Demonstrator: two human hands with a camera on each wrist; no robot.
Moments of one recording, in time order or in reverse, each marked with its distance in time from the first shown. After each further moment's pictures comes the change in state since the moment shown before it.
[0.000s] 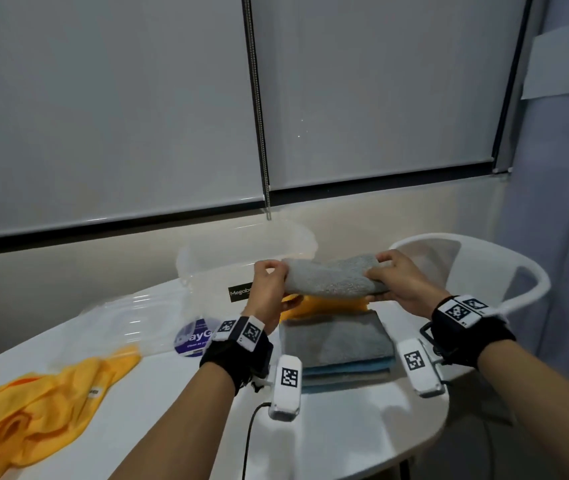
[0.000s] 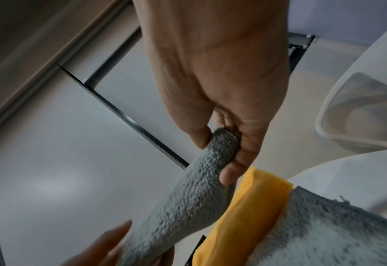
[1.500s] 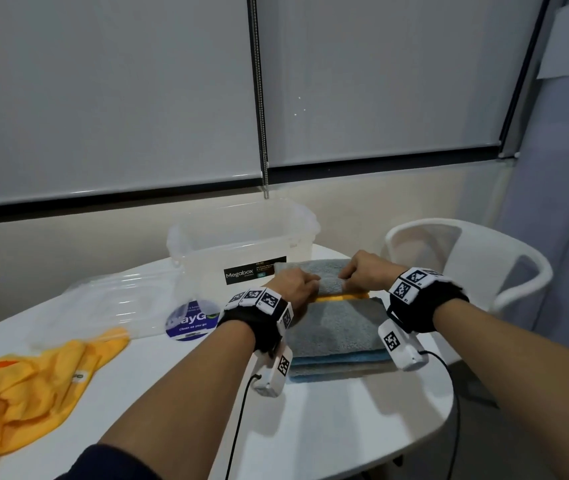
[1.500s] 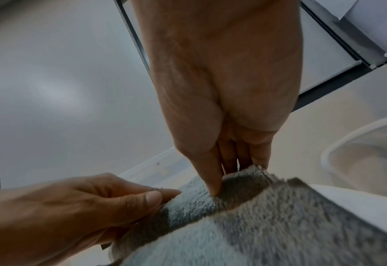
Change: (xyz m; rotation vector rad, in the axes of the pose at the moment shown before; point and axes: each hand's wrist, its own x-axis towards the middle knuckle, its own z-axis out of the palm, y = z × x) left_hand 0.049 -0.029 0.006 1.246 -0.455 0.209; right_hand 0.056 0.017 0.041 -1.027 -0.243 -0.110
